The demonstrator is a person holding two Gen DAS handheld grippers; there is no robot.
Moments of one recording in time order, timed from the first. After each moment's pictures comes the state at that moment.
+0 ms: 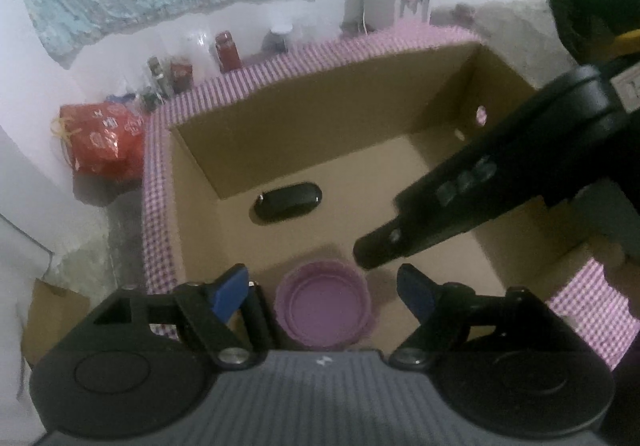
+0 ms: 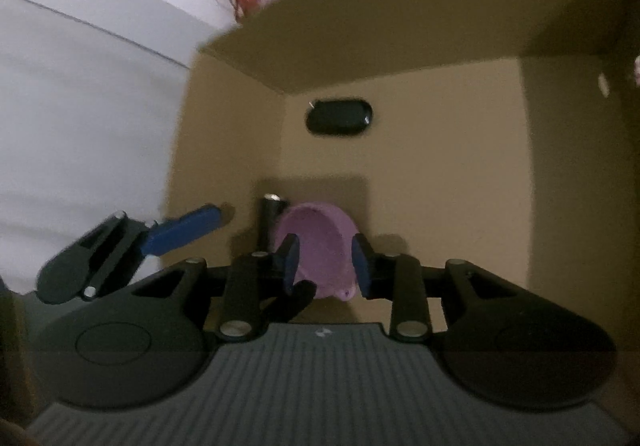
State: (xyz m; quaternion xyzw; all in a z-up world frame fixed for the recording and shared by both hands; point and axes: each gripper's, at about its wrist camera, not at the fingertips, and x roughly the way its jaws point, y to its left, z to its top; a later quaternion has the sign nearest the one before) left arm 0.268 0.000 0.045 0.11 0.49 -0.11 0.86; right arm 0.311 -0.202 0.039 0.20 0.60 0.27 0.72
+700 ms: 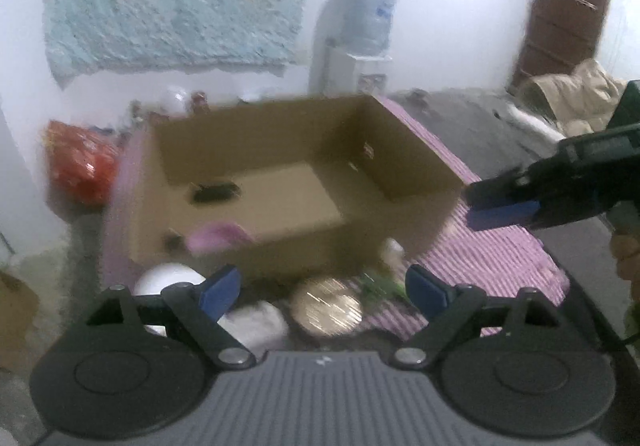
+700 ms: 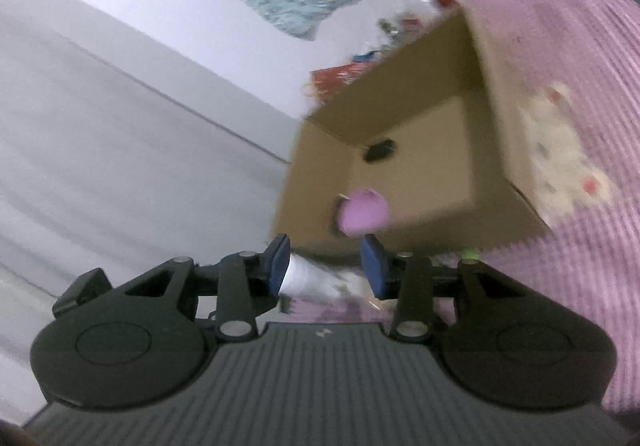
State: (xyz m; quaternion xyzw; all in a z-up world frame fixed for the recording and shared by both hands) left arm 0.122 -0.027 0.049 0.02 0.38 -0.17 0.91; right arm 0.143 -0.379 0.073 0.33 0.45 0.31 0.77
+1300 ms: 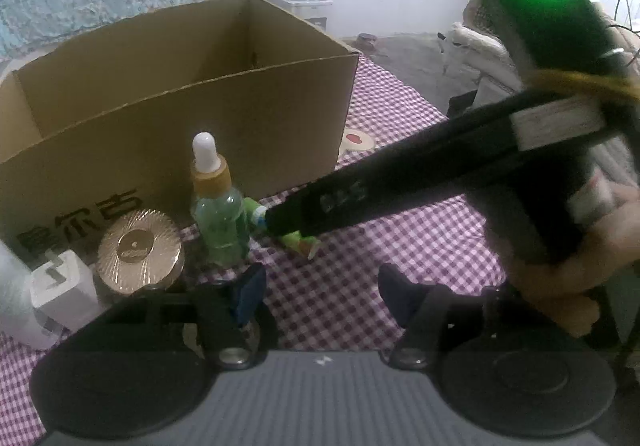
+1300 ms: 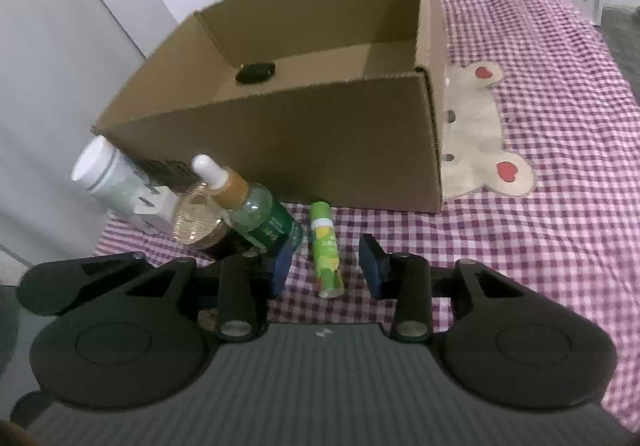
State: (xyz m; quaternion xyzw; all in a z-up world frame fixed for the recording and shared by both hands) left arm 0.124 -0.124 -0.041 0.06 0.43 -0.23 0.87; right arm 0.152 -0.323 -0.009 0.08 0.48 0.24 0.84
